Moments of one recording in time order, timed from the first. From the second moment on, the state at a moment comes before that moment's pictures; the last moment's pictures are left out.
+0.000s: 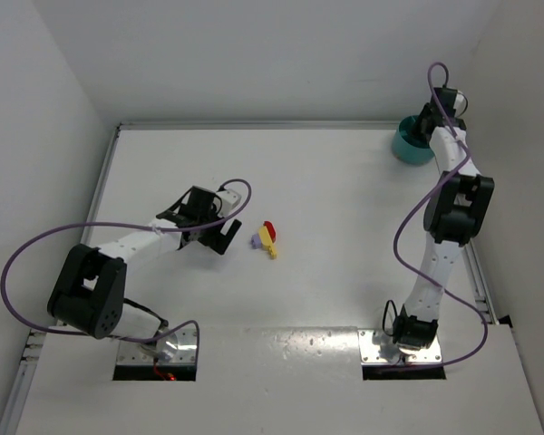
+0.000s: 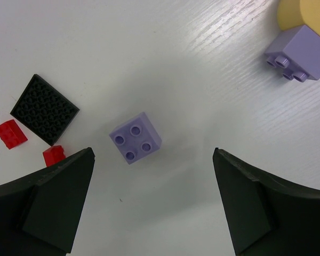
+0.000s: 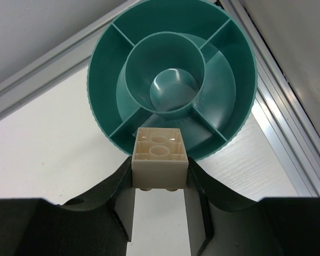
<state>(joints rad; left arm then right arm) -0.38 1.41 0.76 -0.28 0.02 0.20 -0.23 2.23 1.94 -0.42 0.15 0.28</state>
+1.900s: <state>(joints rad) -0.30 1.16 0.73 -0.35 0.44 0.37 0.00 1.70 1.20 -0.48 -0.41 -0.12</state>
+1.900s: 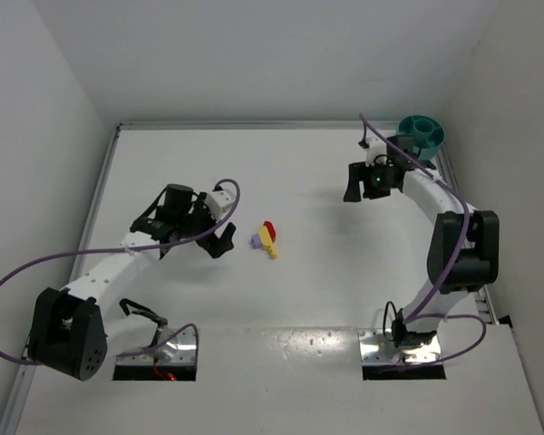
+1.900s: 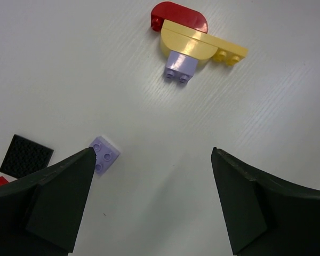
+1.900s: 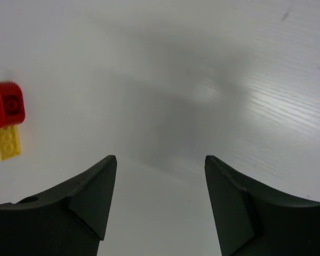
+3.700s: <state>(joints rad) -0.46 1.55 0.78 -0.13 0.55 0.65 0.41 1.96 1.30 -0.43 -0.56 0.10</state>
